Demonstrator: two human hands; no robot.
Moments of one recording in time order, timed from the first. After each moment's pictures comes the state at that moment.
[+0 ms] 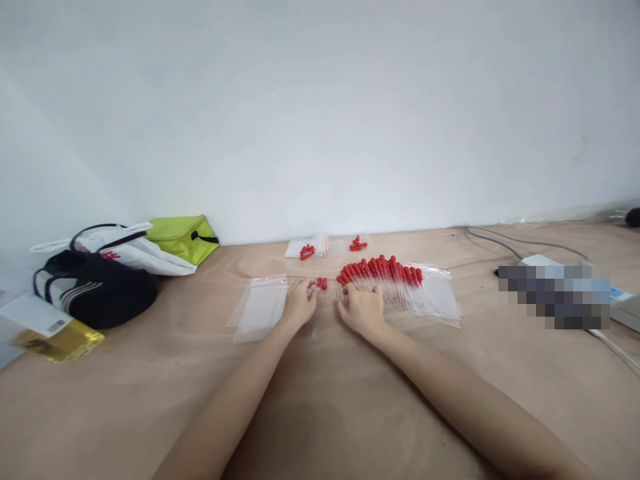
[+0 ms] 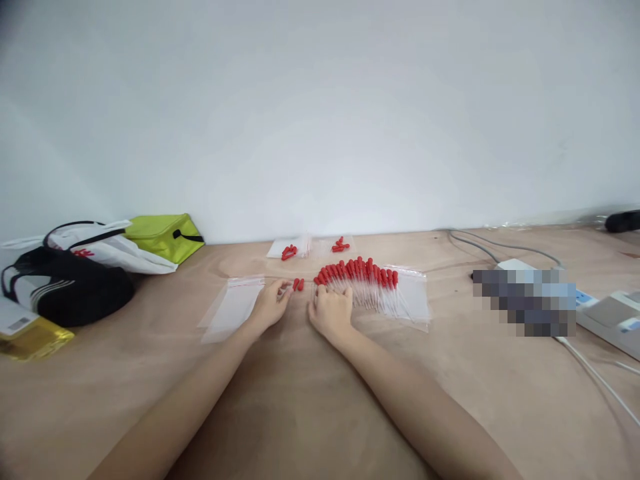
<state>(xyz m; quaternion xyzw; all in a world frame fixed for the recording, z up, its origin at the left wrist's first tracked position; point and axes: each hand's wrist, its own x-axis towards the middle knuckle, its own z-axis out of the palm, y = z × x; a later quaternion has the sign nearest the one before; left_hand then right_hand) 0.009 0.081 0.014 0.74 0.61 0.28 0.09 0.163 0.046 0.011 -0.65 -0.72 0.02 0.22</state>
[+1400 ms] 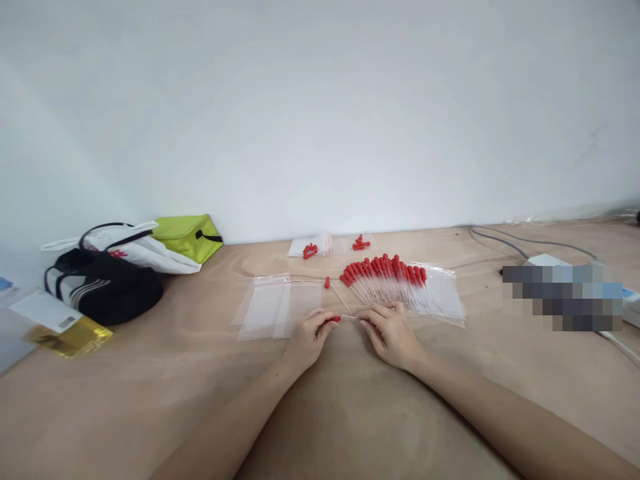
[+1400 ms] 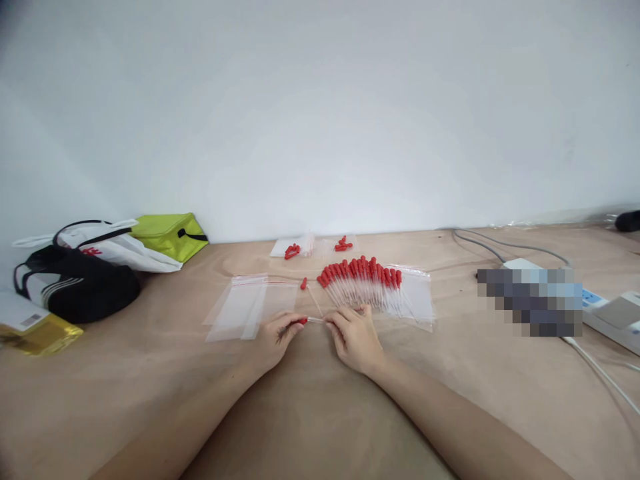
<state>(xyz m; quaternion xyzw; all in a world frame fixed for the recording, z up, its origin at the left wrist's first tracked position) 0.012 0.013 0.005 0.81 0.43 0.36 0.19 0.211 -0.002 0.000 -0.45 -0.83 0.05 0.32</state>
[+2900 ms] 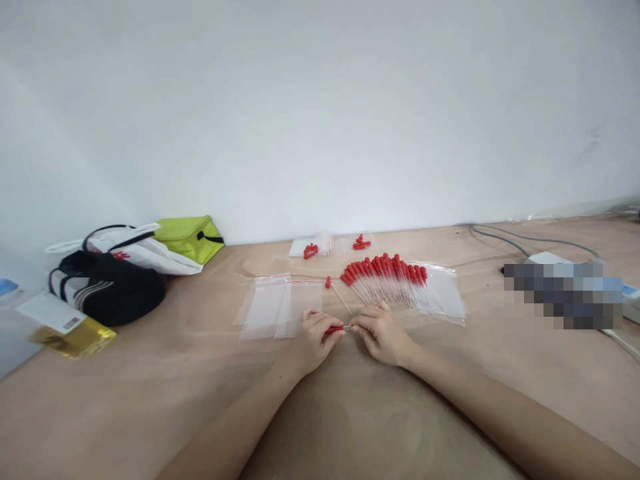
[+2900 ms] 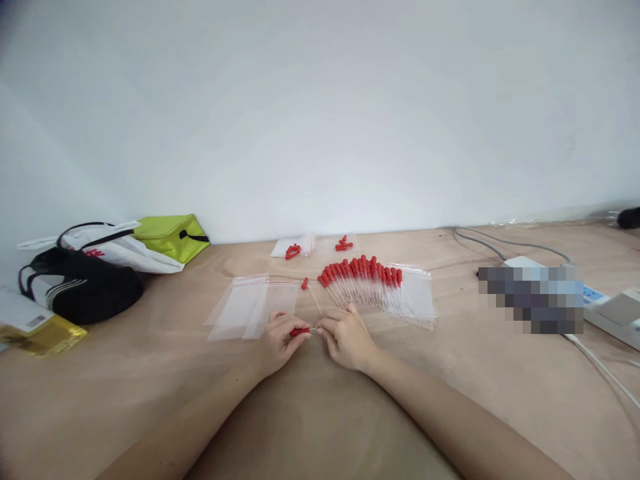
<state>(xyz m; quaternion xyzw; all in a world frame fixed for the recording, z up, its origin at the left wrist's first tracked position) 0.013 0.008 0.005 0.87 0.36 0.32 0.06 0.202 0.004 0.001 -0.39 -0.87 0.06 0.29</state>
